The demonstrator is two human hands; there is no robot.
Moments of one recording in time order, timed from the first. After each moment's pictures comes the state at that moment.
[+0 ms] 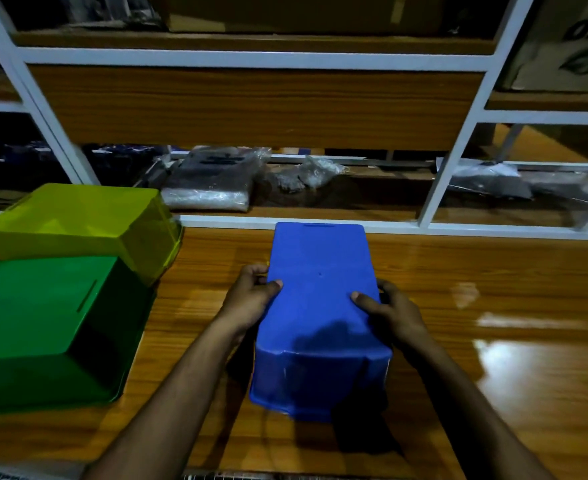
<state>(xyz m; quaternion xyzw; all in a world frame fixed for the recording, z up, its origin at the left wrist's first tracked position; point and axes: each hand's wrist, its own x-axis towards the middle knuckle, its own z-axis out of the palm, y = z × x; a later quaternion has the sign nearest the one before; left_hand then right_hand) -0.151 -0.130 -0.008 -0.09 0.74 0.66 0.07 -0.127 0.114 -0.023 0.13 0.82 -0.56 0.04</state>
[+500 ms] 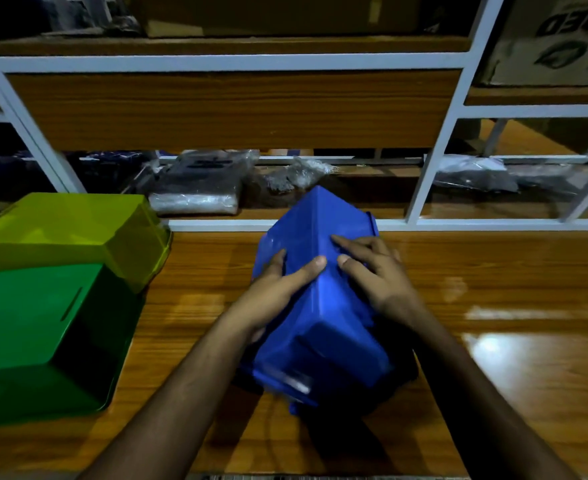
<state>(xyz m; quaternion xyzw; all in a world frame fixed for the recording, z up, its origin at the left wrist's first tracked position) -0.144 -0.080 0.023 -0.02 0.72 0.68 0.14 -0.125 0.109 0.043 -0.07 0.90 -0.43 -0.09</state>
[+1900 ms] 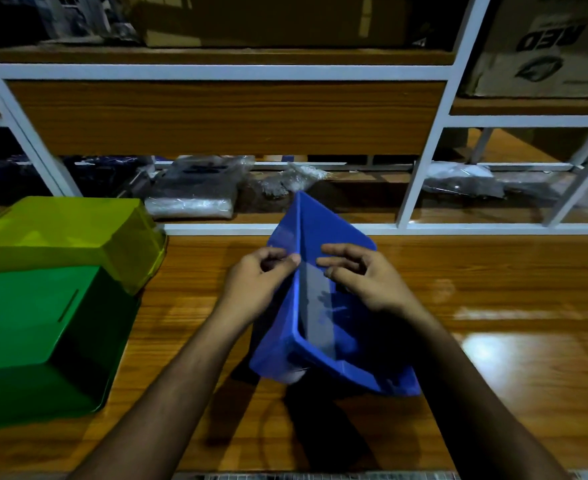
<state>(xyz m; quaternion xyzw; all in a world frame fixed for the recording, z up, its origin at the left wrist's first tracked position) -0.132 -0.092 0.050 0.02 0.81 0.58 -0.01 -0.127 0.107 0.049 -0.05 0.79 -0.61 0.05</state>
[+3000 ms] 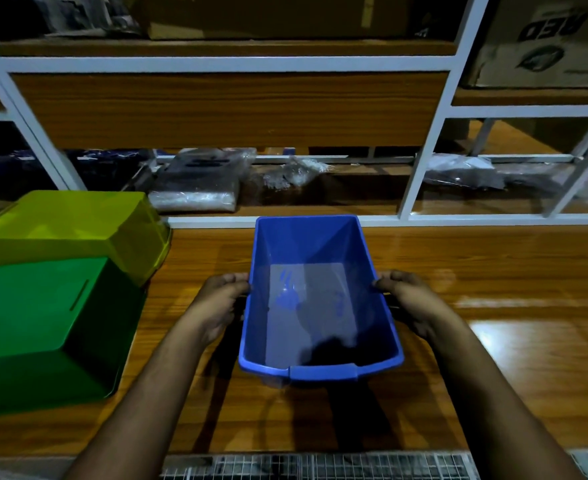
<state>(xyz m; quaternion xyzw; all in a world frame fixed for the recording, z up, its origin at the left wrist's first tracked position) -0.131 -0.148 -0.001 -0.12 0.73 0.66 0.12 -0.120 0.161 -0.001 0.17 0.73 -0.66 0.10</state>
